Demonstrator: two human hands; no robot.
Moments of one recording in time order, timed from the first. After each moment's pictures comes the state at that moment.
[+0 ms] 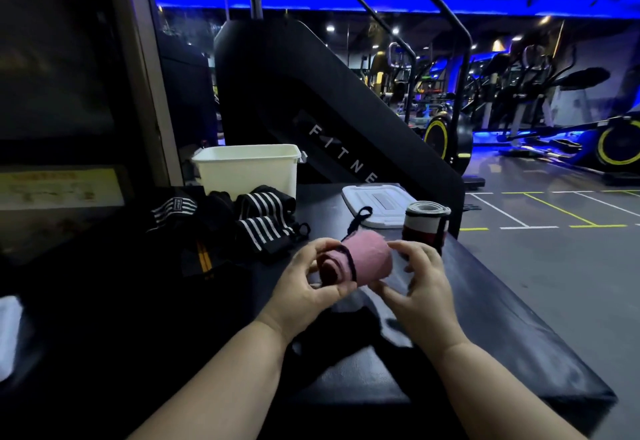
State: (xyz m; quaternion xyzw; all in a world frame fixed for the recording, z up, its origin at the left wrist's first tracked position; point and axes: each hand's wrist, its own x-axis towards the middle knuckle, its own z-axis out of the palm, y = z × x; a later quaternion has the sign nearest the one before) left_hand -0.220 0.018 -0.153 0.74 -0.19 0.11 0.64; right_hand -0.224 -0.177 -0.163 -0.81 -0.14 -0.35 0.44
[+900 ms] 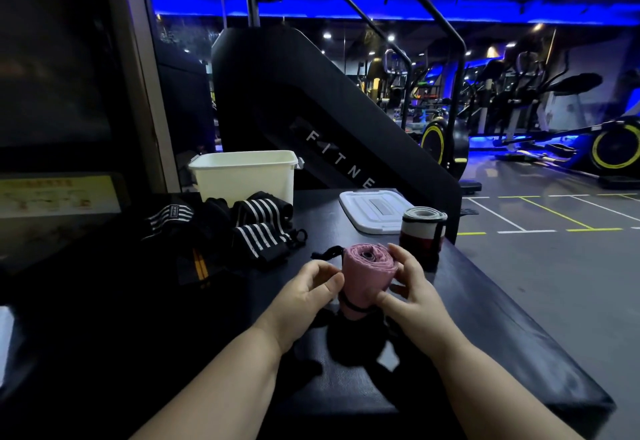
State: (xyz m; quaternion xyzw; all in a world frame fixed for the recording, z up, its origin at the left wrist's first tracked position) left_hand -0.218 0.017 -0.155 0.74 -0.17 0.01 0.66; right_hand -0.227 -0.179 -0.160 -0.79 -0.13 -0.13 0.58
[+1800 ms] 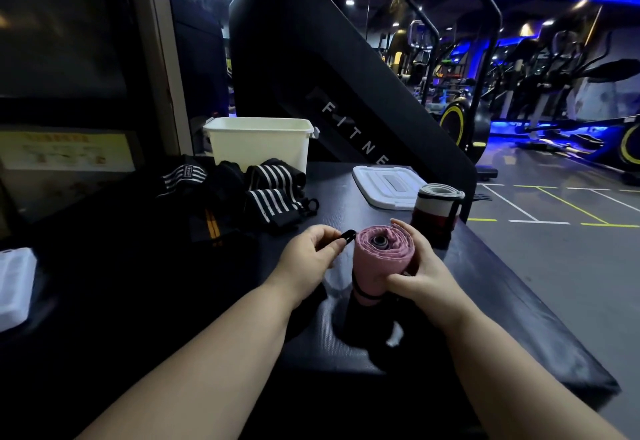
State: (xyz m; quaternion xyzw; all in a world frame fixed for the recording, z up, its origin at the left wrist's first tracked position) left_hand -0.204 0.013 -0.158 0.74 -0.10 0.10 0.66; right_hand -0.226 -0.182 -0.154 -0.77 -0.16 -0.07 0.61
